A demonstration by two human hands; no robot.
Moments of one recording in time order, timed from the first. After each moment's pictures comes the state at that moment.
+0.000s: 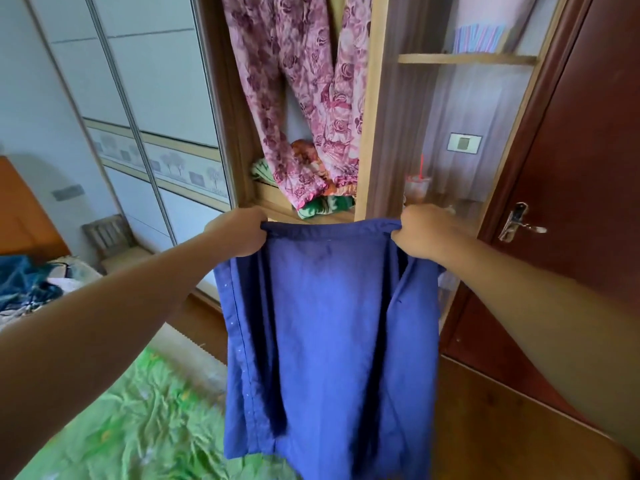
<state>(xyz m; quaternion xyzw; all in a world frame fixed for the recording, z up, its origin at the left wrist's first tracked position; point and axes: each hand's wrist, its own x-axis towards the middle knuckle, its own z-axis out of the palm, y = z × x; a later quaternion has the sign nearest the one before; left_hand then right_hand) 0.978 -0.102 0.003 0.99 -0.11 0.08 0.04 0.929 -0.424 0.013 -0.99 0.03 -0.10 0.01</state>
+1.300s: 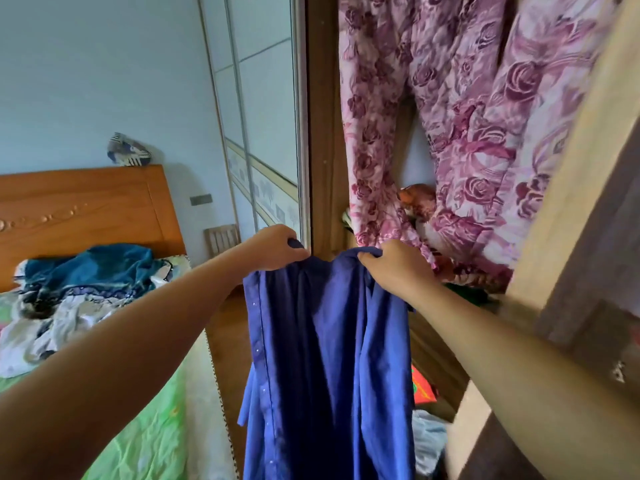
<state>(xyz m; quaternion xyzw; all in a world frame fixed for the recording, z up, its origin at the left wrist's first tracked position) 1.343 -0.063 -0.024 0.98 0.06 0.09 0.15 1.405 -0.312 -0.054 -0.93 -0.19 -0.08 0.30</state>
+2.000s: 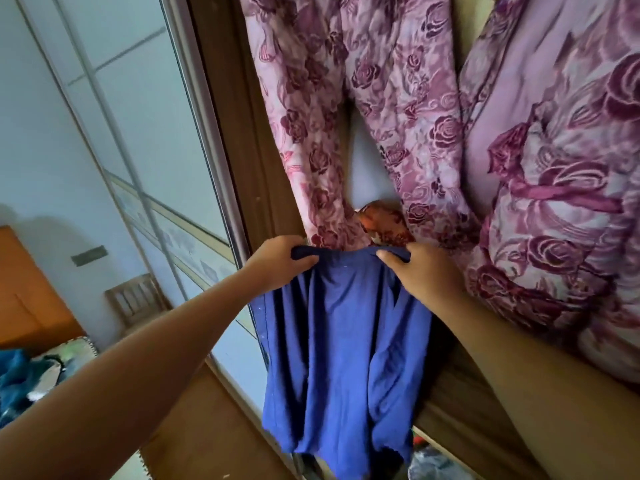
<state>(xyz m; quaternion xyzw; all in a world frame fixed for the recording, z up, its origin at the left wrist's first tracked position) 1.622 -0.020 -0.015 0.96 -0.12 0.12 0.24 1.607 -0.303 -0.045 -0.93 -0.04 -0.21 0.28</state>
